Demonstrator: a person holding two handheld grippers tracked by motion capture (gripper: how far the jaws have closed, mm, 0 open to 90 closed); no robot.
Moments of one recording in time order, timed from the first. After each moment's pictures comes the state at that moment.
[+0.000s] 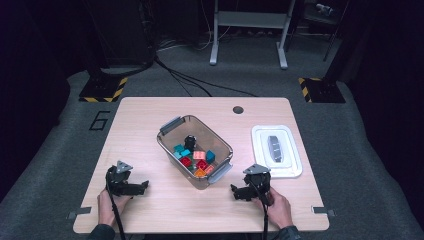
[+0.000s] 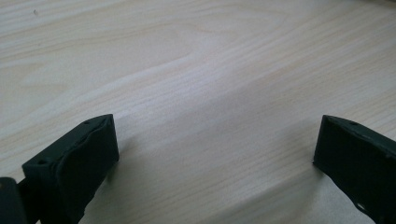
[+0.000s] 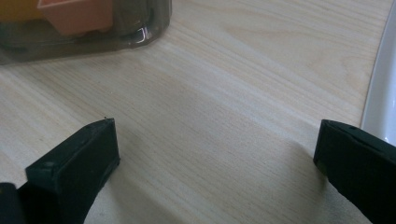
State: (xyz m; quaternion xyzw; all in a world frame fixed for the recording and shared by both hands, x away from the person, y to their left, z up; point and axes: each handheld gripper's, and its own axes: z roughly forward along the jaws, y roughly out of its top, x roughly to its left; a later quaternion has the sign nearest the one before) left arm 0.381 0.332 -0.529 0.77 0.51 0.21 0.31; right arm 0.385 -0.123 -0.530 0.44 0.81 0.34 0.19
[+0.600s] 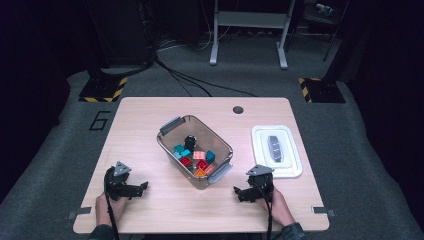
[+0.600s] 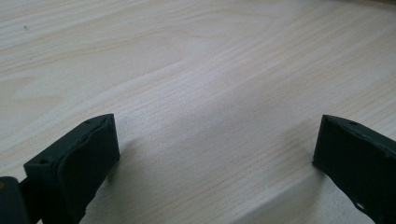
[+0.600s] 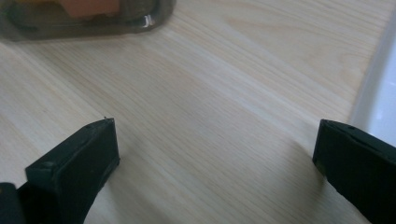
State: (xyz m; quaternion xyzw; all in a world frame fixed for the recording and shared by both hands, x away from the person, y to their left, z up) left arm 0.378 0.338 -0.531 0.78 0.48 0.21 0.33; right arm 0.384 -0.137 -0.530 0.41 0.83 0.34 0.17
